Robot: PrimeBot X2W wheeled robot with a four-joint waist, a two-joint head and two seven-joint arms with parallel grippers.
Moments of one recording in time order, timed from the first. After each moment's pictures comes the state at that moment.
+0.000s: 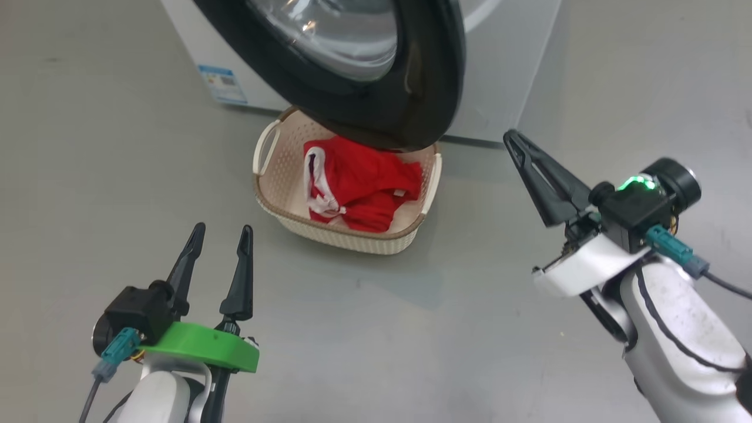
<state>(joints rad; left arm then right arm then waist) -0.16 0.08 -0.26 0.18 -0.47 -0.09 -0.25 -0.35 -0.26 0.42 0.04 0.25 0.12 -0.17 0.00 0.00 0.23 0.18</state>
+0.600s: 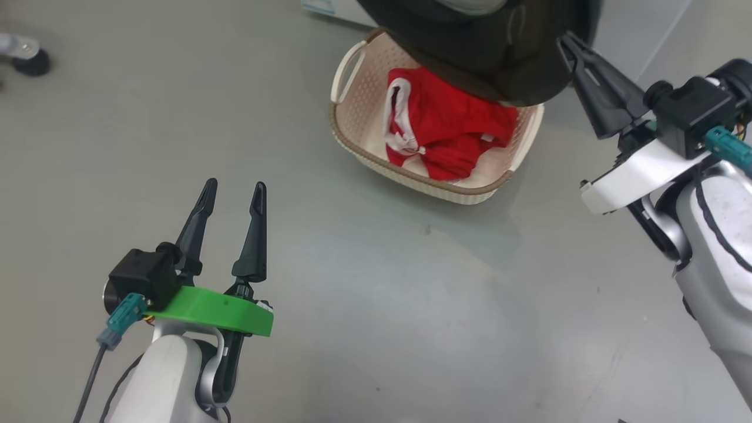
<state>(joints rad) -0.27 0.04 -0.27 0.17 -0.47 -0.10 -0.25 -0.60 -0.39 0.45 0.11 0.31 0.12 -0.12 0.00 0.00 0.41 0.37</state>
